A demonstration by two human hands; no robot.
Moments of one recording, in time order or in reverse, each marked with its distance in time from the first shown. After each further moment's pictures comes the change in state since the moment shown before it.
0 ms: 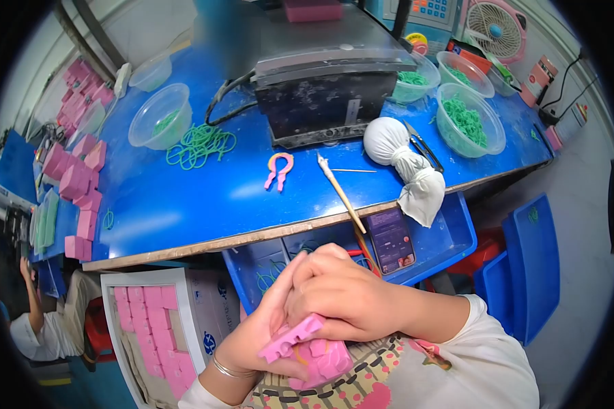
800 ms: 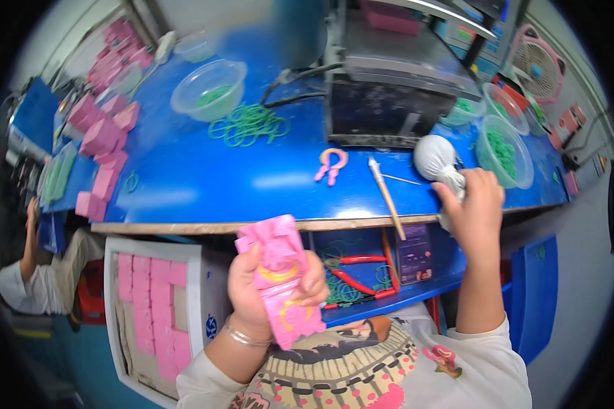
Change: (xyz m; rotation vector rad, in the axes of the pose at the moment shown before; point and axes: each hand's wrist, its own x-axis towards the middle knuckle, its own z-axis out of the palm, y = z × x) left_hand 0.013 -0.001 -0.029 -0.547 0.160 0.179; right_hand -0.029 0.031 -0.092 -1.395 0.469 0.600
